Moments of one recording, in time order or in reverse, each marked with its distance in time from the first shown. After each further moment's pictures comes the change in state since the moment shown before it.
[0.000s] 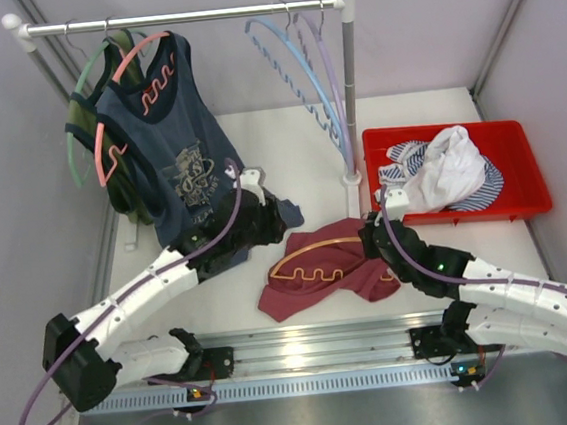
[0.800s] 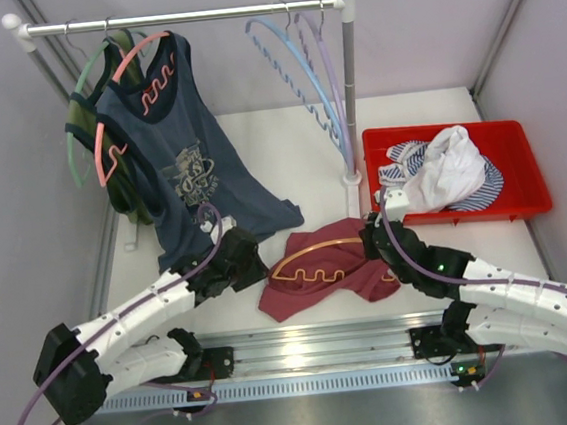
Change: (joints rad) left arm -0.012 -0.145 -0.272 -0.272 -0.107 -0.599; right arm 0.008 -0.003 0.000 -0.016 0.016 -0.001
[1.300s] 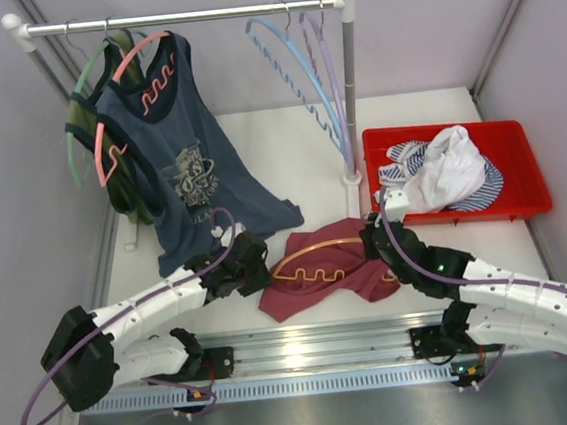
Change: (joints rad) left arm -0.033 0.100 -0.034 0.064 0.043 -0.026; right arm 0.005 0.000 0.000 0.000 0.009 0.000
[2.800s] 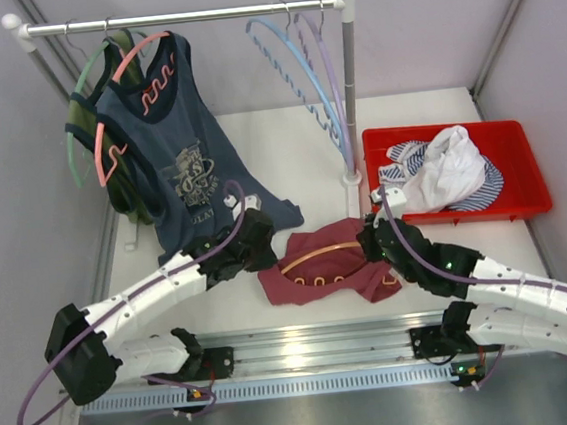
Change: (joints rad) left arm -0.015 0.031 0.198 -0.040 -0.050 0.235; right arm 0.016 -0.033 0.055 -0.108 -0.098 -0.026
